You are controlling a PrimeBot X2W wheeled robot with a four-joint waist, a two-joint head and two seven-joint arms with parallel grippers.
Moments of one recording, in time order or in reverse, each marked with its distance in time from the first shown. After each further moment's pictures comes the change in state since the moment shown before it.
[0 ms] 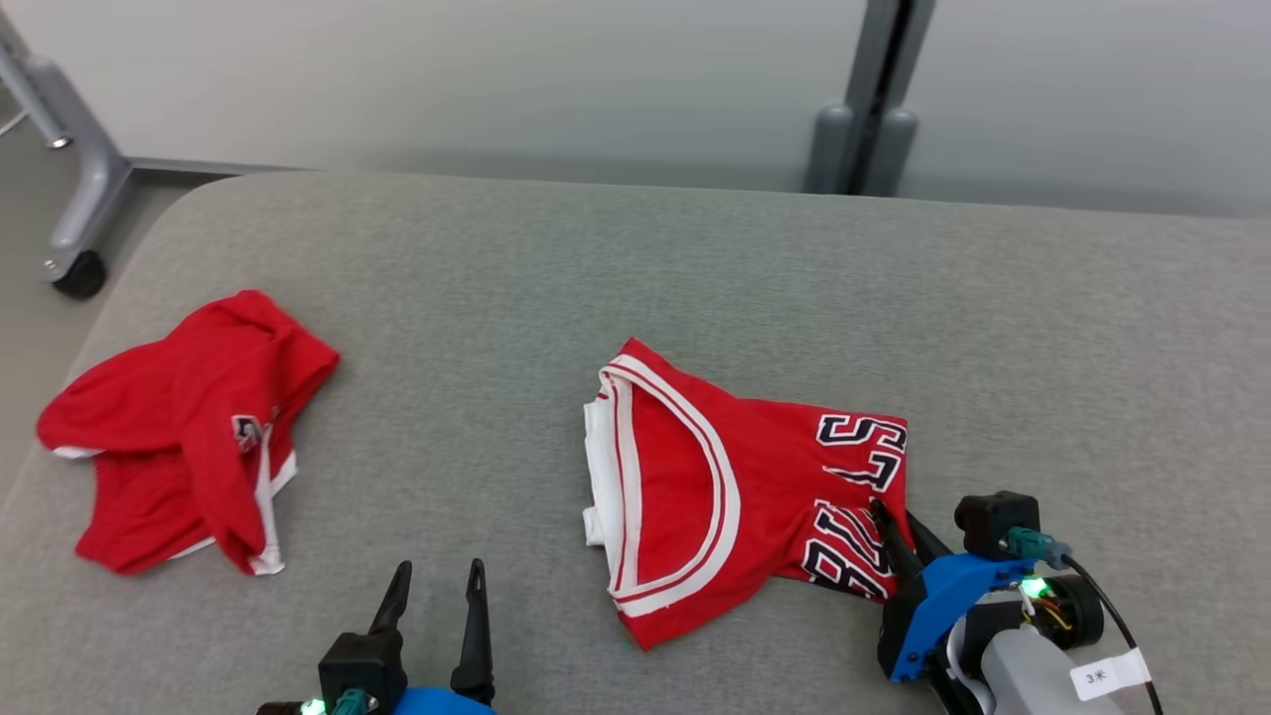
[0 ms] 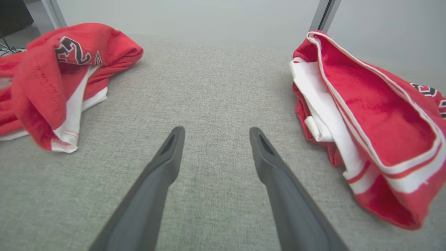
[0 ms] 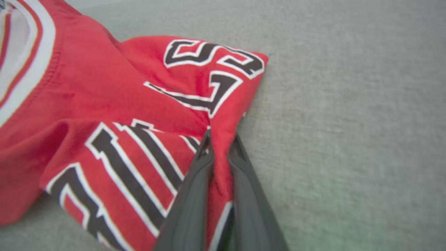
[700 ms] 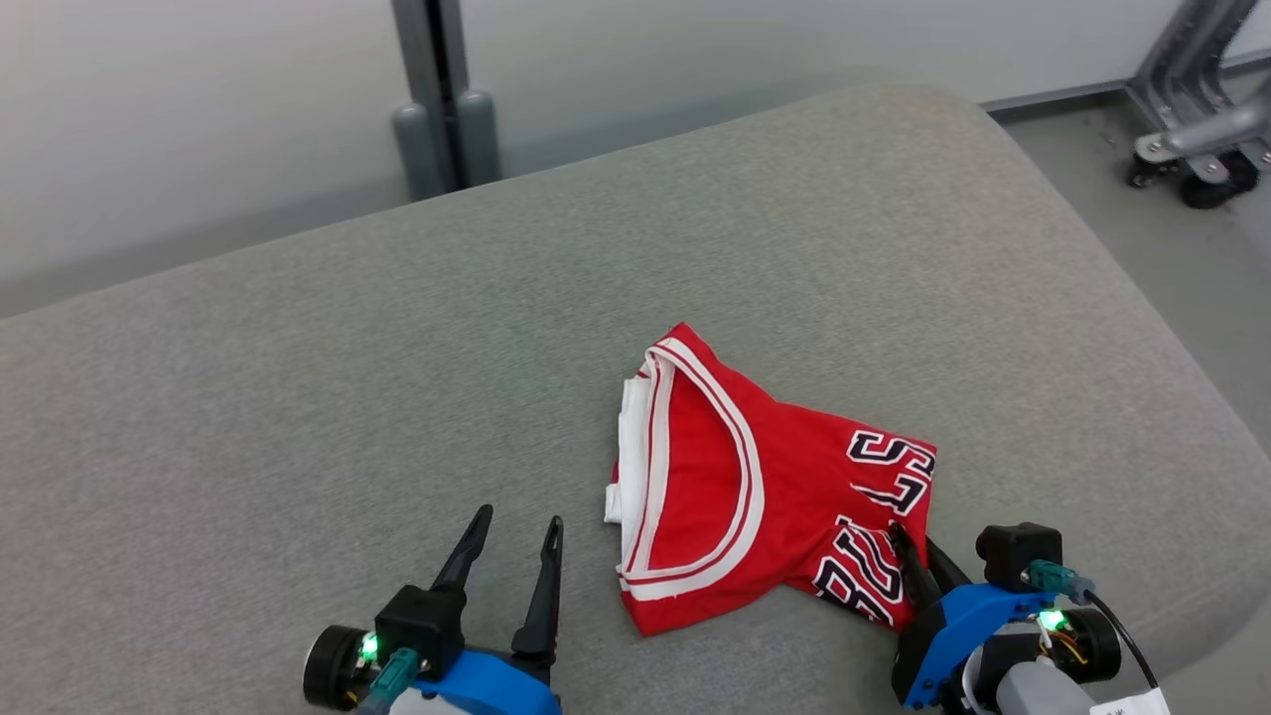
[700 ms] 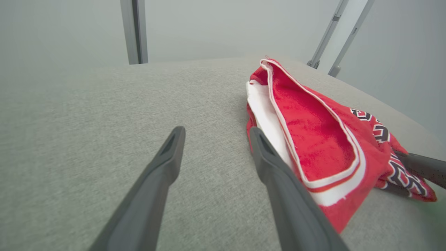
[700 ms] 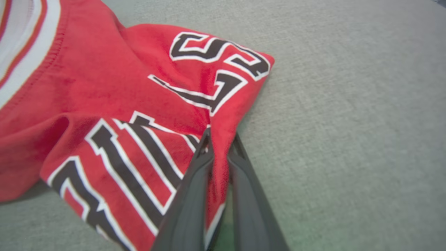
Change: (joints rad) left arm -0.062 0.000 -0.089 -0.039 0.004 -0.108 0.000; right arm 0.081 -0.009 -0.026 -0.090 0.015 -0.004 -0.005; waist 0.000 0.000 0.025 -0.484
